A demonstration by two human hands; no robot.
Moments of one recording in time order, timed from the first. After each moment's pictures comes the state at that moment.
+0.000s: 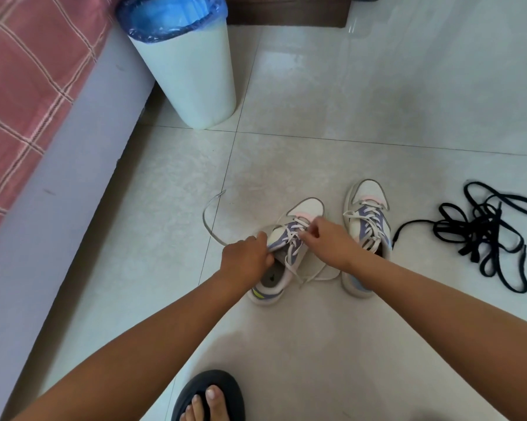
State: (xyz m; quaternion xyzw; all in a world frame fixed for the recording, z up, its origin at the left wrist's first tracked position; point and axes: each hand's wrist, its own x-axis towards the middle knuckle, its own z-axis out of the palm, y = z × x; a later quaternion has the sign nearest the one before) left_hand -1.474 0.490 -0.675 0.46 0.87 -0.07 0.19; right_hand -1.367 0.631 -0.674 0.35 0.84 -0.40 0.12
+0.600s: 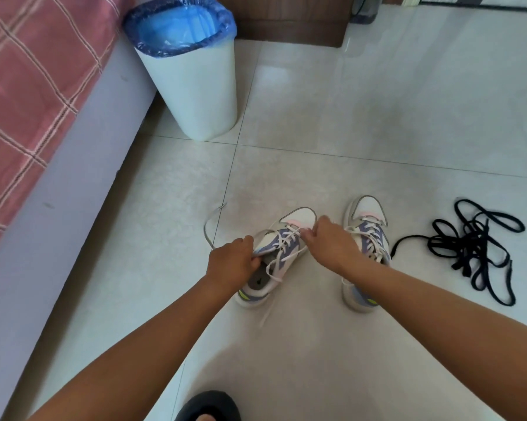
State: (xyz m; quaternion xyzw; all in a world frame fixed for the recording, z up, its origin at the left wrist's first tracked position) left_hand -1.516 0.481 -0.680 0.44 0.88 -0.01 0.19; right_hand -1.394 0.630 -0.649 0.42 0.85 -0.29 0.13
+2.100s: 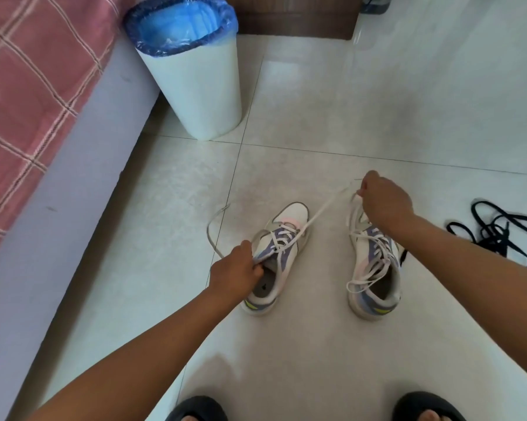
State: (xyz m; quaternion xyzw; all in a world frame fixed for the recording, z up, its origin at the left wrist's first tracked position) left_hand -1.504 0.479 -0.670 0.36 0.89 0.04 0.27; right_hand -1.389 0.725 -0.634 0.45 0.87 -0.18 0.06
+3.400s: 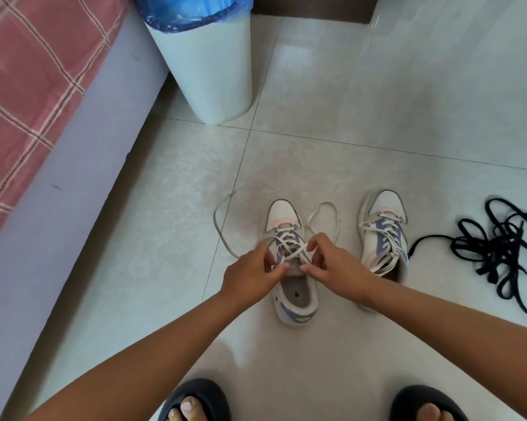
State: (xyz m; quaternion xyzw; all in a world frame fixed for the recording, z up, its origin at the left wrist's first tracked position) left_hand -1.475 0.470 -0.670 0.30 0.88 0.19 0.32; right_hand -1.360 0.614 -0.670 0.26 0.85 -0.44 0.13
